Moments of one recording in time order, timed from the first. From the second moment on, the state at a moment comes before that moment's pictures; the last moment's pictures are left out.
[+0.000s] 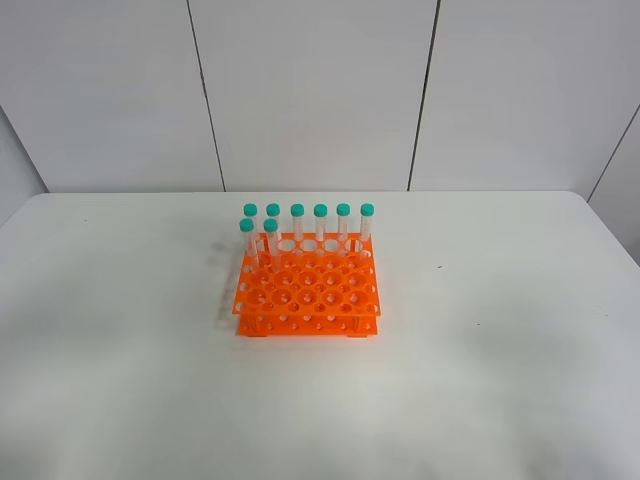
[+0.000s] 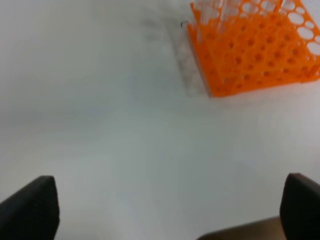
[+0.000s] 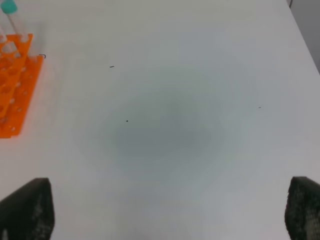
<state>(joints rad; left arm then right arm) -0.06 0.20 -0.70 -0.14 1.16 0.12 -0.02 0.06 -0.50 -0.07 1.03 0.09</state>
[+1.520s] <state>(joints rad) -0.06 0.00 -0.57 -0.14 1.17 0.12 -0.02 0.06 -0.50 -0.07 1.03 0.09</state>
